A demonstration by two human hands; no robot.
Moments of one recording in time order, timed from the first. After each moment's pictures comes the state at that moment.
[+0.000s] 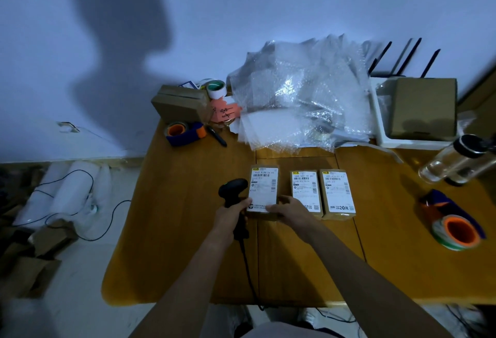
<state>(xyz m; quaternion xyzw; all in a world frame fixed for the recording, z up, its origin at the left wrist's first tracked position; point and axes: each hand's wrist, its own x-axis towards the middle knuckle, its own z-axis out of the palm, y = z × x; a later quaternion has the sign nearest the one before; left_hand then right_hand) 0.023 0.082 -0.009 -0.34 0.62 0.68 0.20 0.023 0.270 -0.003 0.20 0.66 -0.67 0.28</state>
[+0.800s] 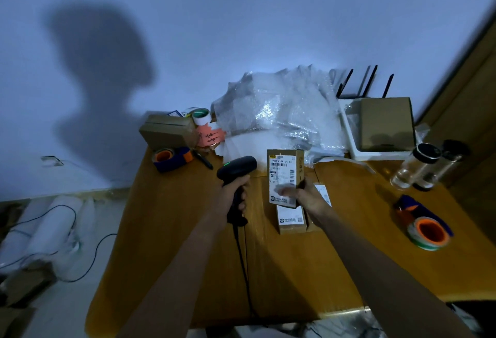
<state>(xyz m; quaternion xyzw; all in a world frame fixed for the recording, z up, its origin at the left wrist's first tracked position) -0.004 0.111 0.093 -0.12 0.62 0.74 0.22 -0.005 0.341 0.040 0.13 0.69 -0.70 0.12</state>
